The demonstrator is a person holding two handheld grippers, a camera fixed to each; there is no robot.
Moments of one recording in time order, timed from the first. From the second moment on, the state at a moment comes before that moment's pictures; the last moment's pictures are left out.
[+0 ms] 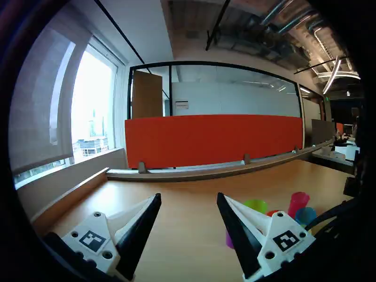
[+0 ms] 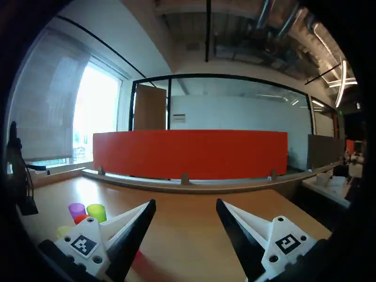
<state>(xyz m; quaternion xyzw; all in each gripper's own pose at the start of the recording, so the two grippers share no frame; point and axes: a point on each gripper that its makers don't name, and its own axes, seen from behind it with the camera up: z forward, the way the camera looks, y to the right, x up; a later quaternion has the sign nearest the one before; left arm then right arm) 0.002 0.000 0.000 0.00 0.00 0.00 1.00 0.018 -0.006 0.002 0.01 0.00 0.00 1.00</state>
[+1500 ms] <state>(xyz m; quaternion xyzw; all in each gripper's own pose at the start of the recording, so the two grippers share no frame) 0.111 0.024 0.010 -0.12 0.01 -0.04 0.99 0.116 -0.057 0.016 0.12 0.00 -0.02 0.99</state>
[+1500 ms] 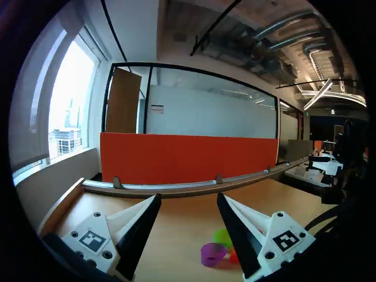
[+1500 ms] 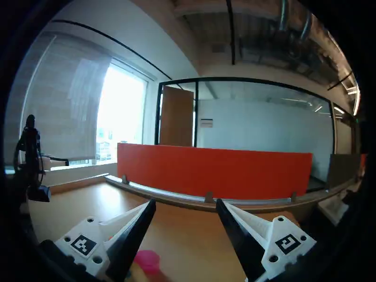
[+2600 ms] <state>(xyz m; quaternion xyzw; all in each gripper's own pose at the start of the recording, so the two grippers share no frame) 0.103 0.077 -0.005 -0.28 -0.01 0.03 0.96 0.103 -0.135 -0.006 0.29 -0.06 -0.05 0.95</state>
